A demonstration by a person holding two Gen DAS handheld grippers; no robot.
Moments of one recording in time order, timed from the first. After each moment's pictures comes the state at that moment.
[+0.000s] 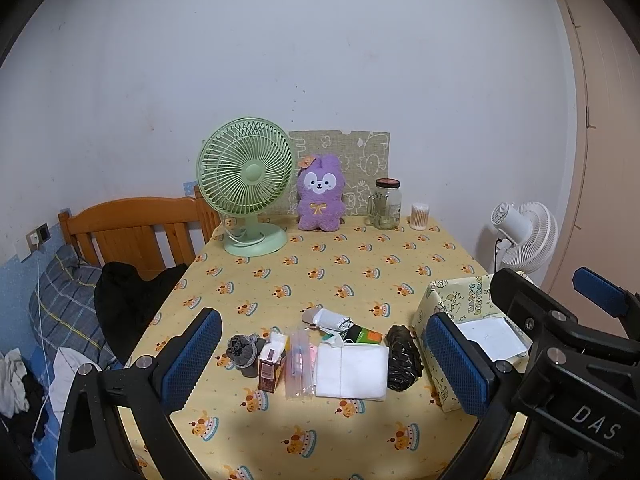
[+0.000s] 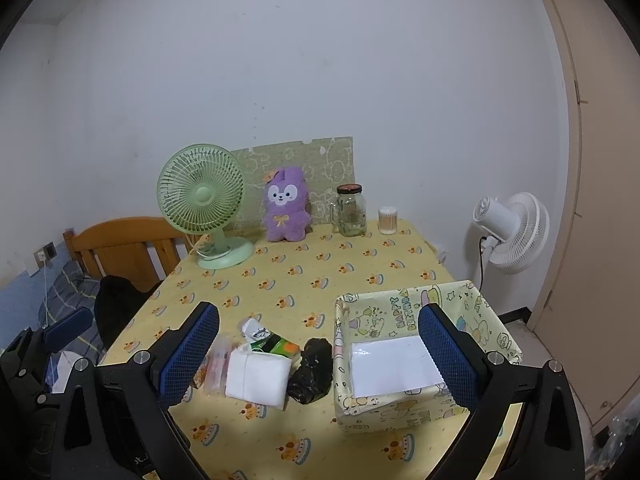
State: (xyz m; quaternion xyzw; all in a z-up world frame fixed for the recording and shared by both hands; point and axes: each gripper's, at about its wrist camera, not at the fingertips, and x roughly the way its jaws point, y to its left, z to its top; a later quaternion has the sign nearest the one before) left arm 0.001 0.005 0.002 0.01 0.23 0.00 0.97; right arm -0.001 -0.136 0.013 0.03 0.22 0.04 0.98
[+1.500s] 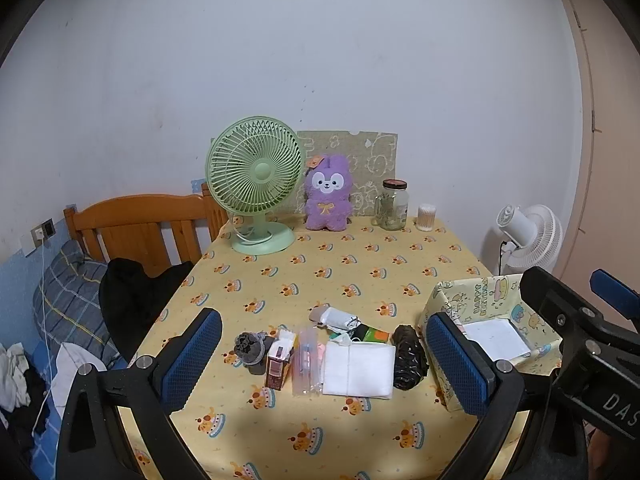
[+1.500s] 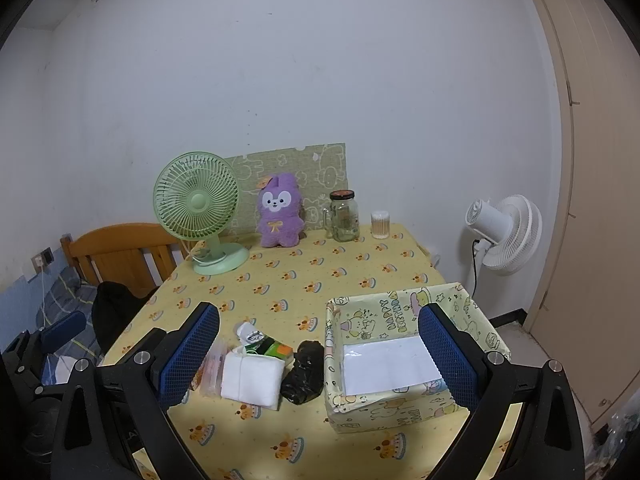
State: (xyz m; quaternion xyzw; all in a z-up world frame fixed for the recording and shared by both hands) left arm -0.005 0.015 0.002 0.00 0.23 0.01 0.97; right arm -0.010 -0.144 0.016 0.04 0.20 0.03 0.98
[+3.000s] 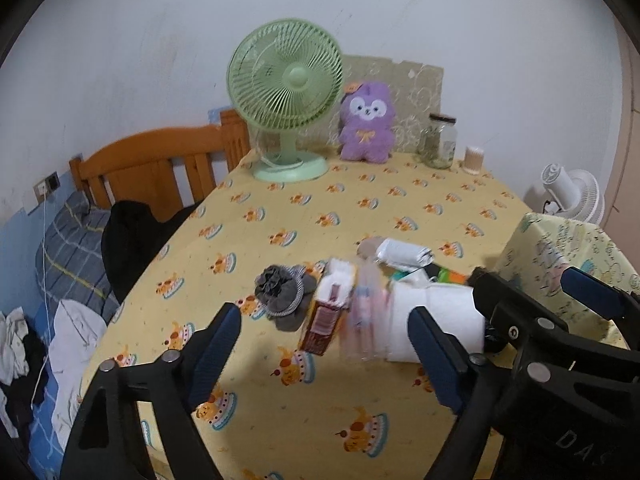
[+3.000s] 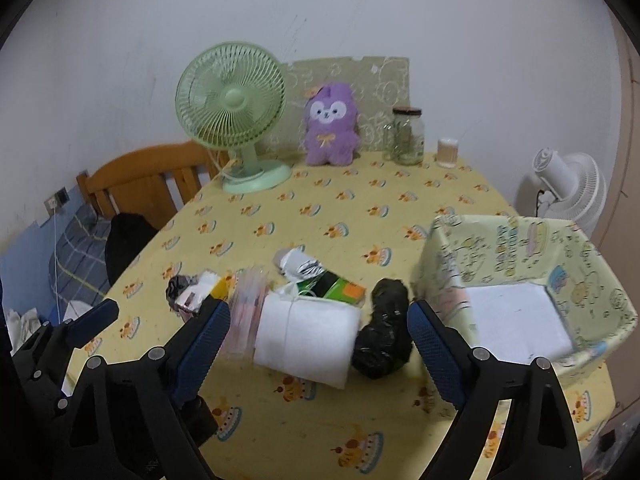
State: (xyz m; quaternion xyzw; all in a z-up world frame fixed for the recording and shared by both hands) left arm 0.049 0.063 -0.089 -0.02 0.32 0.05 0.95; right arm 0.068 -0.064 -0.083 0.01 0.32 0.10 0.94
